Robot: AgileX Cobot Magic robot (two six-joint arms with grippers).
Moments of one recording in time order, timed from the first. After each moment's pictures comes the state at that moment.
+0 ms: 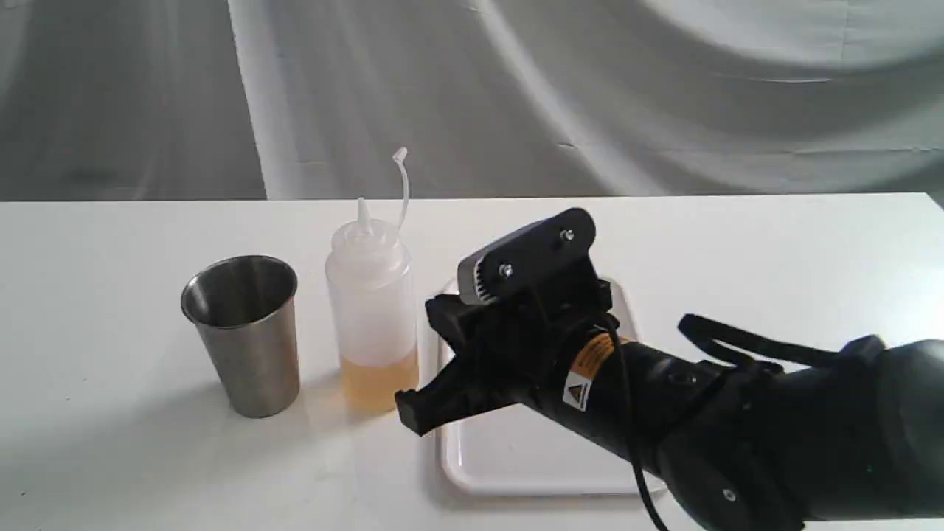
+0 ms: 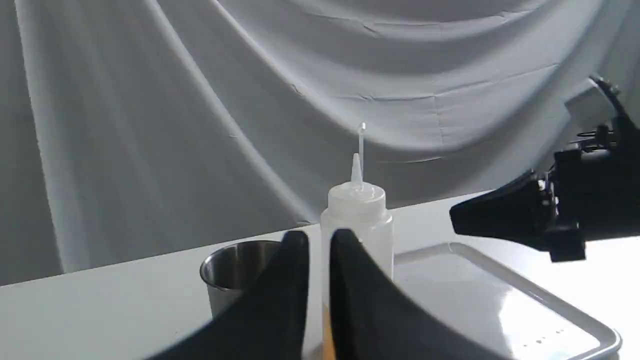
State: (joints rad) left arm -0.40 0.01 0.00 0.06 0.02 -0.07; right arm 0.55 1.81 -0.79 -0.03 -0.61 0.03
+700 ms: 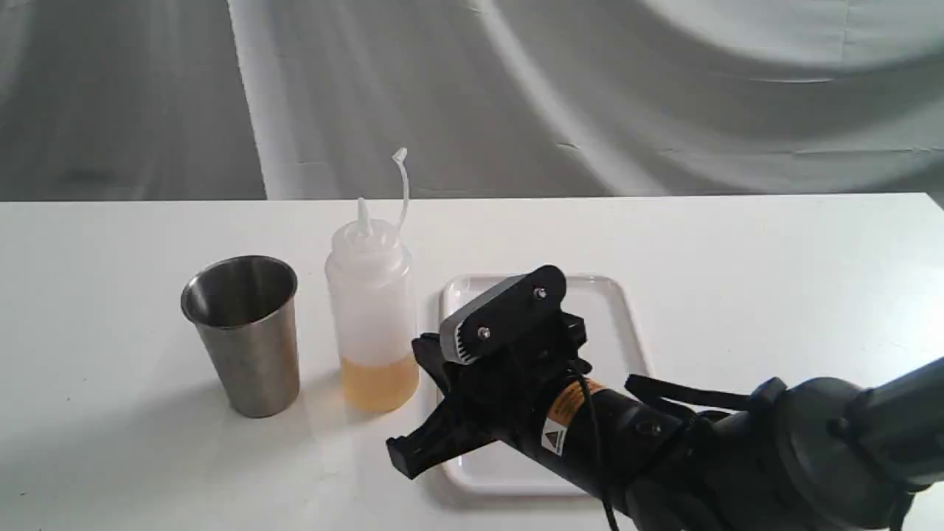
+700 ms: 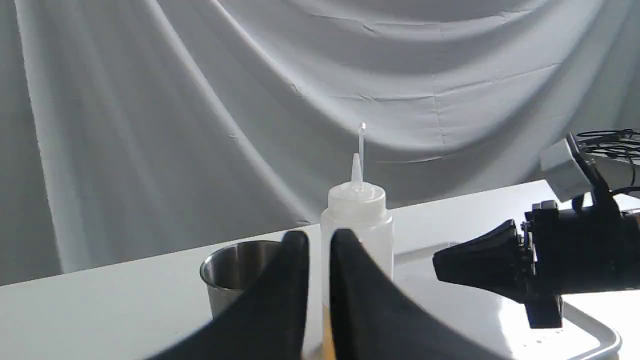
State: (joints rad) left arm -0.40 0.01 0.00 0.06 0.02 -0.07; right arm 0.55 1.96 -0.79 -0.06 -0.78 0.00
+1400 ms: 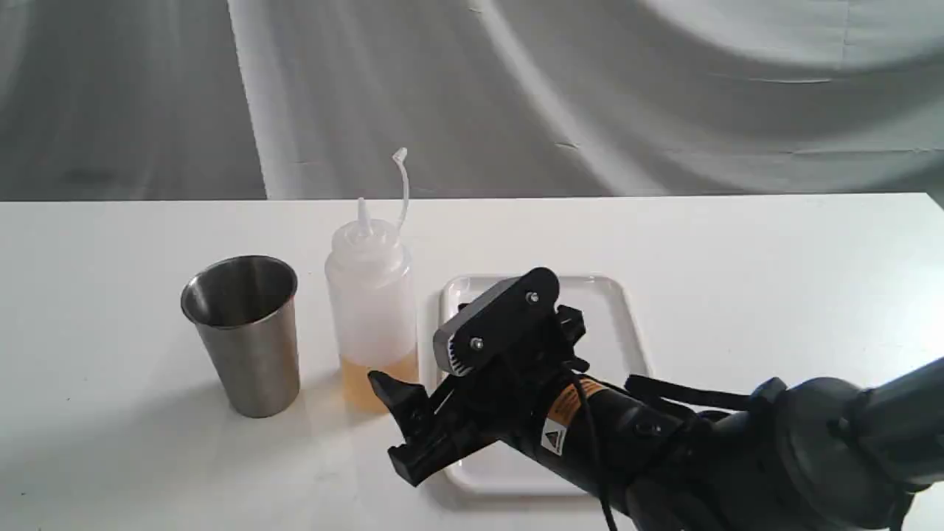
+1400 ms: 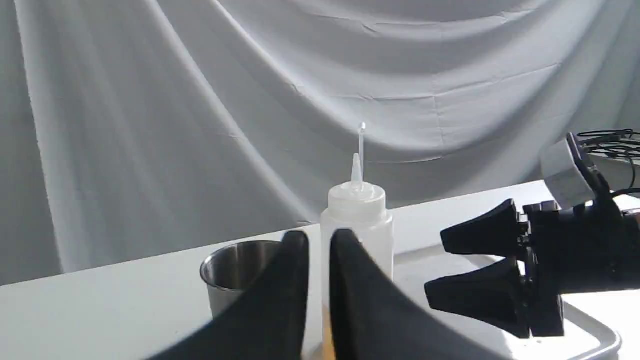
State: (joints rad) left arm -0.40 0.01 0.00 0.06 0.02 -0.07; right arm 0.55 1.96 -0.79 -0.06 -0.79 -0.08
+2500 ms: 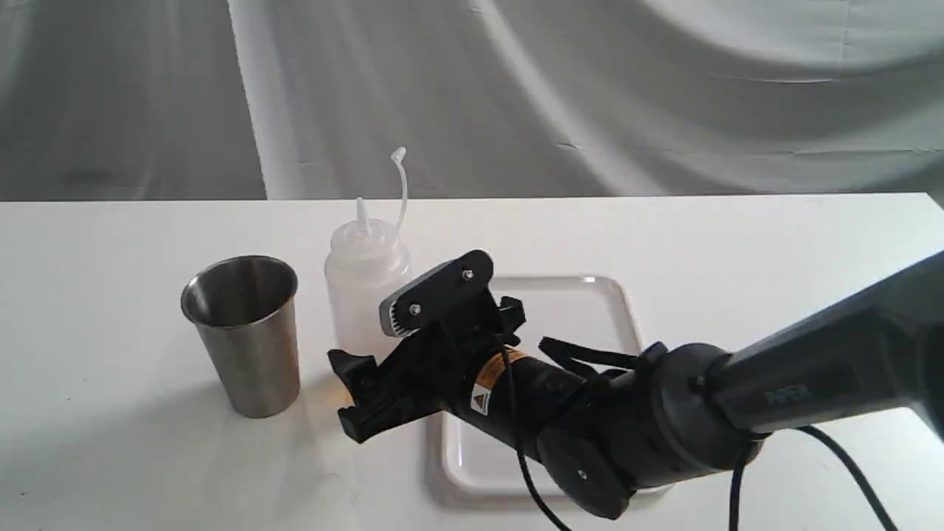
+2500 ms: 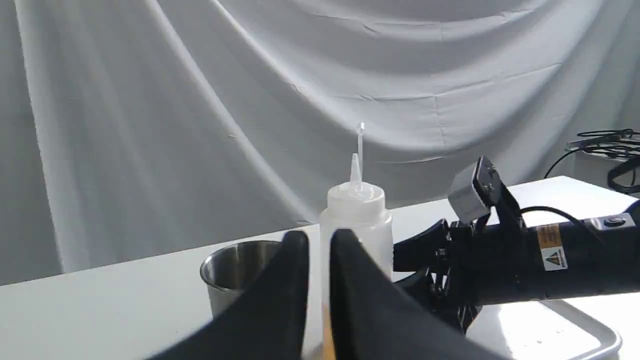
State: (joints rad) left arm -0.40 0.01 0.00 0.06 0.02 -0.07; right arm 0.55 2.16 -1.06 -0.08 -0.68 0.01
